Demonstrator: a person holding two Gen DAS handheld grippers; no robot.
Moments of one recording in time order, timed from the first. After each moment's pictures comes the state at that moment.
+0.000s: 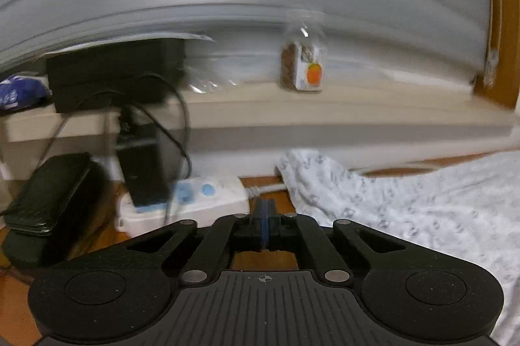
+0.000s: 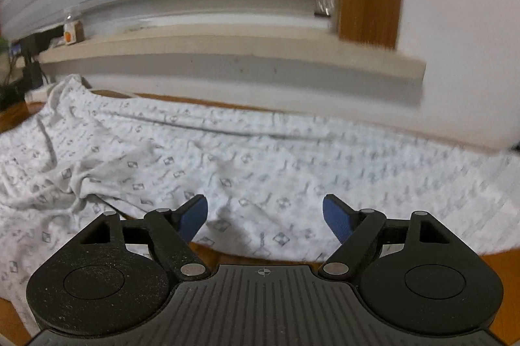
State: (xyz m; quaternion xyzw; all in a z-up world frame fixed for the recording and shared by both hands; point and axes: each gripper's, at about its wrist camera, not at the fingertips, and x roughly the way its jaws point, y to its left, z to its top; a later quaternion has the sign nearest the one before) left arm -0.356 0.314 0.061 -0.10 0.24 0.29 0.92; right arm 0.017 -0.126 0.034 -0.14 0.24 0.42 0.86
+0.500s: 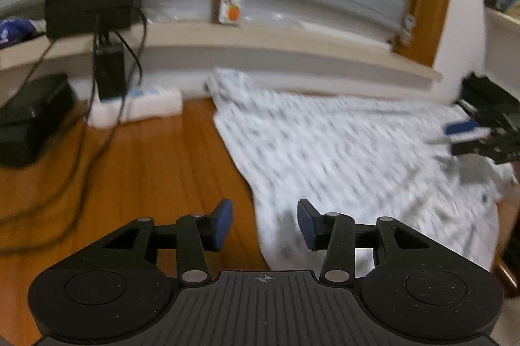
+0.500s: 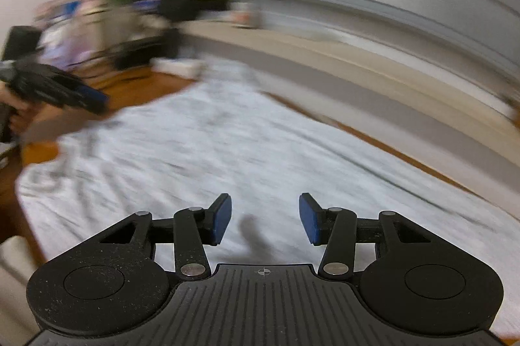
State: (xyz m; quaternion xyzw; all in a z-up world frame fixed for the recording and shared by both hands) left arm -0.442 0.226 0.028 -0.12 0.28 0.18 0.94; right arm -0.128 0.024 0.062 -0.23 0.21 0.60 0.74
